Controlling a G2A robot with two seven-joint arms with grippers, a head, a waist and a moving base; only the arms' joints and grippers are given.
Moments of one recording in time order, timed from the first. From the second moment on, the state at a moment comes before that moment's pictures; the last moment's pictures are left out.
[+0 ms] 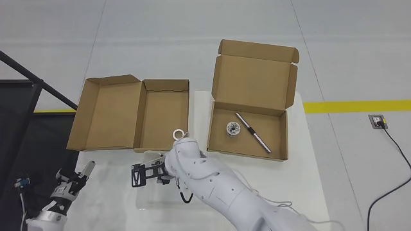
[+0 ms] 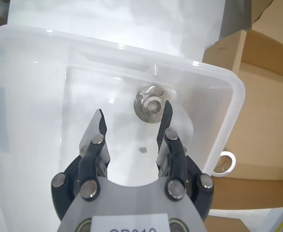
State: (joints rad) left arm 1.67 -1.18 -1.97 -1.70 0.61 -0.33 -0.18; right arm -0.31 -2.00 0.49 -0.36 -1.60 -0.76 0.34
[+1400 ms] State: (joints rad) left arm 1.66 -1.18 -1.97 -1.63 0.56 -0.37 -0.18; right arm -0.29 -2.02 0.33 -0.30 -1.55 -0.72 0.30
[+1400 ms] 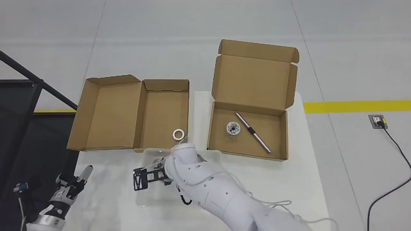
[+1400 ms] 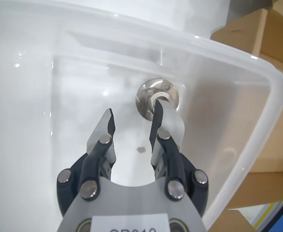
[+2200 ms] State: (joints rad) left arm 1.65 -1.17 -1.95 -1.64 0.59 -0.36 -0.19; right arm -0.29 -2.02 0.17 -0.32 -1.73 -0.90 -0.07
